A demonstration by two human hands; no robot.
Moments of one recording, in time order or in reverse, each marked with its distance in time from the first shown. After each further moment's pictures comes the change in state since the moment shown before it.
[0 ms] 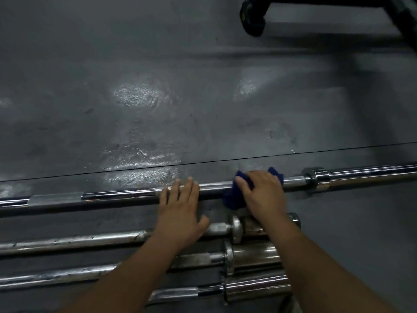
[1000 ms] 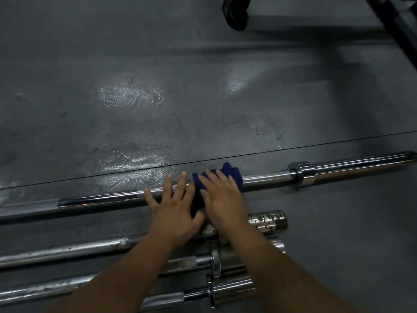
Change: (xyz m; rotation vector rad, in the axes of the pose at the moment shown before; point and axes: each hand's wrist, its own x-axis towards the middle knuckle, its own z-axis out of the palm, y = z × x) left_hand 0.024 0.019 0.012 -0.003 0.017 -0.015; right_hand -0.014 -0.051 0.018 0.039 -0.150 -0.199
